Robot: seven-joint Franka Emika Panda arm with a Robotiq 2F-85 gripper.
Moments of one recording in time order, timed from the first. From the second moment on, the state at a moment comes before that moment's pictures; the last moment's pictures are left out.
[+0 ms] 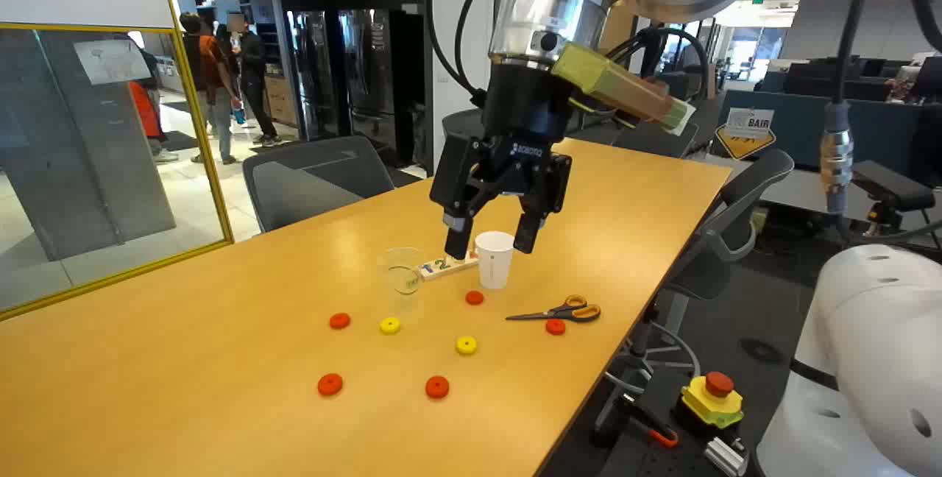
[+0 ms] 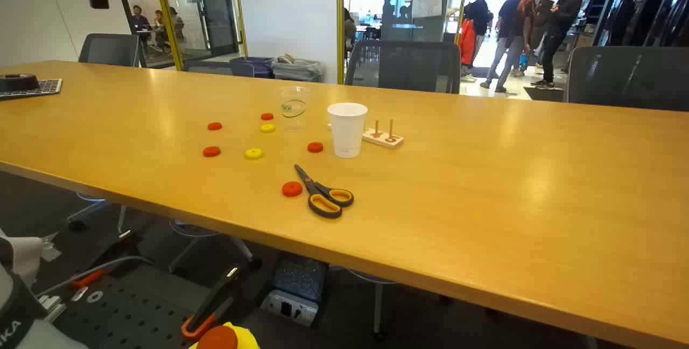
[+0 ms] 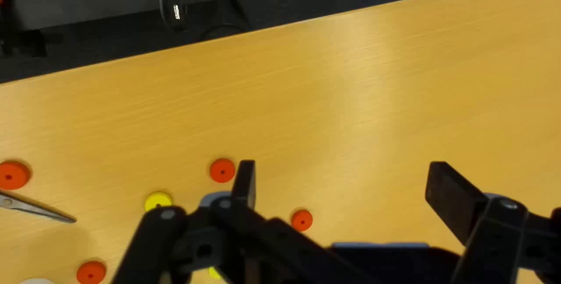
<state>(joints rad) 0.17 -0.75 0.19 -2.50 0.37 1.86 0.36</state>
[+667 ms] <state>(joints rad) 0.17 -0.75 0.19 -2.49 0.37 1.86 0.36</state>
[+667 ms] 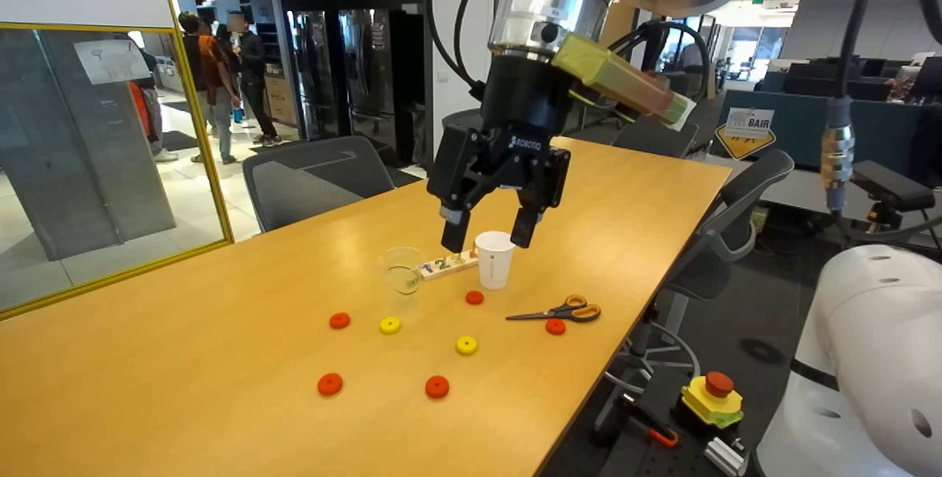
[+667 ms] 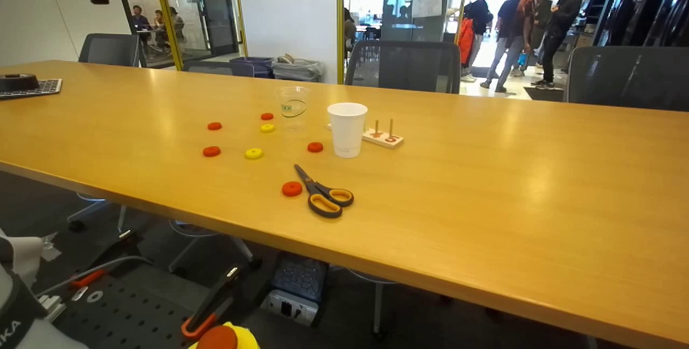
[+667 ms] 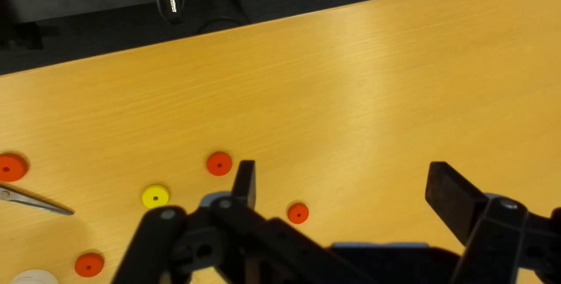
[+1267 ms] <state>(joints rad) 0.19 -0.56 0.40 -2.55 0.36 2.24 0.38</state>
